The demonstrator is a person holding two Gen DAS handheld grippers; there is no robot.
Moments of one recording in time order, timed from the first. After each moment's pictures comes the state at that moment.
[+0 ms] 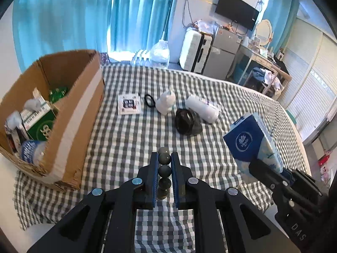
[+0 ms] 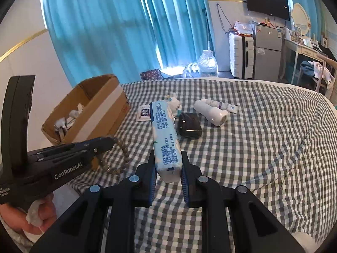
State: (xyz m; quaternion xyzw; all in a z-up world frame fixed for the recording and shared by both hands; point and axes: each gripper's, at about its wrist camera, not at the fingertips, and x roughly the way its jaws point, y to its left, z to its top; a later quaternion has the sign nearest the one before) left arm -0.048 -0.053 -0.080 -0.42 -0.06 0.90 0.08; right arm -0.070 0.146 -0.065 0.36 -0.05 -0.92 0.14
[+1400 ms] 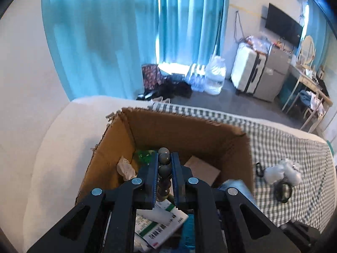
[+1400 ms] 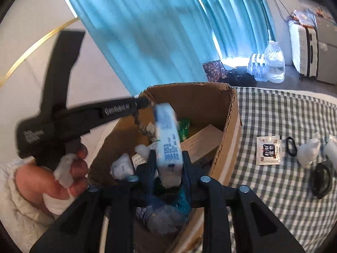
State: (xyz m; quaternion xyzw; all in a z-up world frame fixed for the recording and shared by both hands) left arm -0.222 -0.302 -0.055 -0.41 -0.03 0.91 -0.06; right arm -0.214 -0.081 -0.059 0.38 -0.12 -0.86 0.32
